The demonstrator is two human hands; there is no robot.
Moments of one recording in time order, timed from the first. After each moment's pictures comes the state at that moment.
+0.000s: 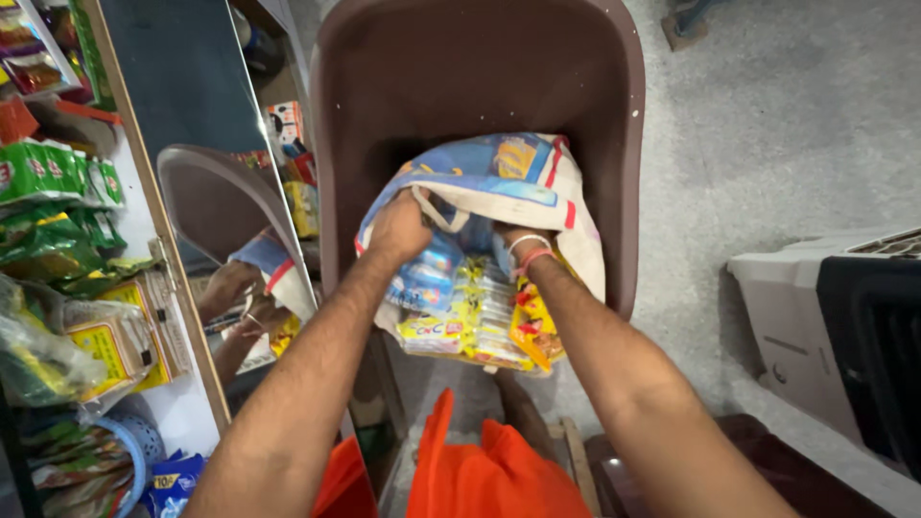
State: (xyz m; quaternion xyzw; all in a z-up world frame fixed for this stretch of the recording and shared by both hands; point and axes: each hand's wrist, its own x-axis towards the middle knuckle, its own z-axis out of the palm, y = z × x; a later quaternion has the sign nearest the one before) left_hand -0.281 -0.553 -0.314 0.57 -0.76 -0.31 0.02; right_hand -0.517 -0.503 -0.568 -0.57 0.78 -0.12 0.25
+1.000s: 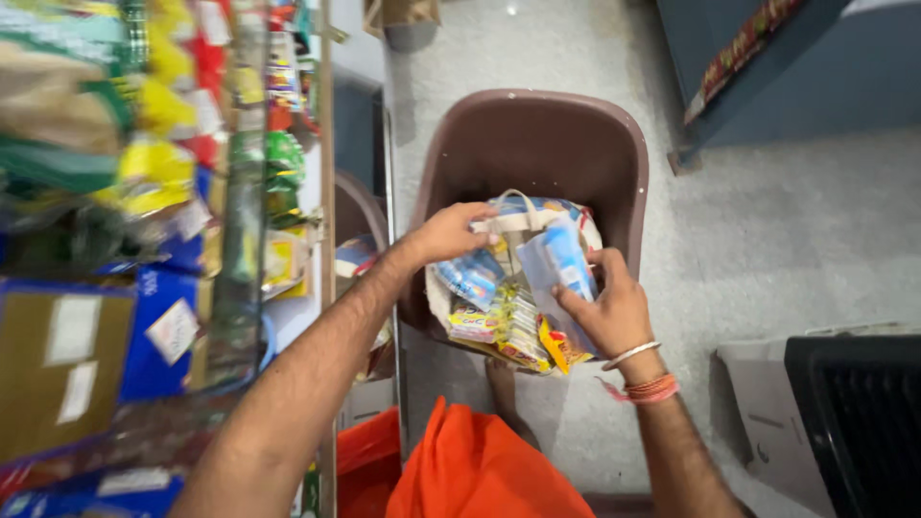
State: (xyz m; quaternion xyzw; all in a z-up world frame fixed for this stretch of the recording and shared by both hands) left_hand -0.230 -0.501 -0.146 0.38 -0.75 -0.50 0.20; right_hand -0.480 -0.325 -0.064 -0.60 0.69 -0.35 0.23
